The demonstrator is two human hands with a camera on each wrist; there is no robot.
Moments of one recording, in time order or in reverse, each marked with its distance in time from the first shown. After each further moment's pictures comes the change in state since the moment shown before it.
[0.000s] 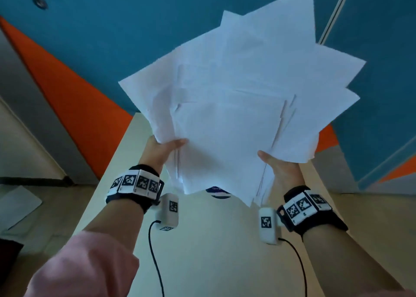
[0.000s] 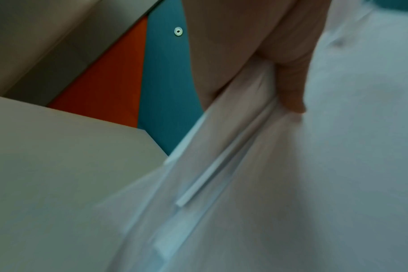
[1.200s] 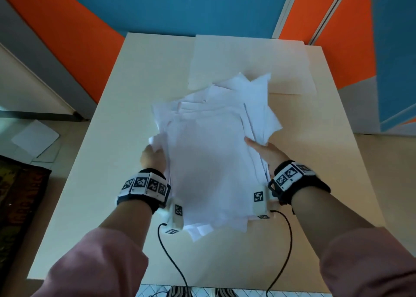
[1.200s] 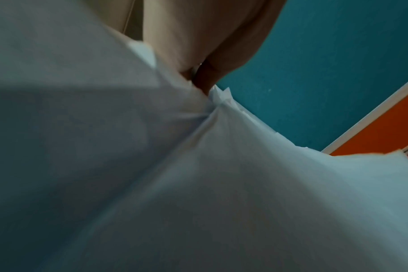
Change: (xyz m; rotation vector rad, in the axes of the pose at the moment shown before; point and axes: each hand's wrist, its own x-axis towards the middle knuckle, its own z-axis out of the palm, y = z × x) left_hand -0.074 -0.165 -0.029 0.802 0.349 -0.580; right_hand 0.009 0.143 -0.022 -0.474 -0.212 0.553
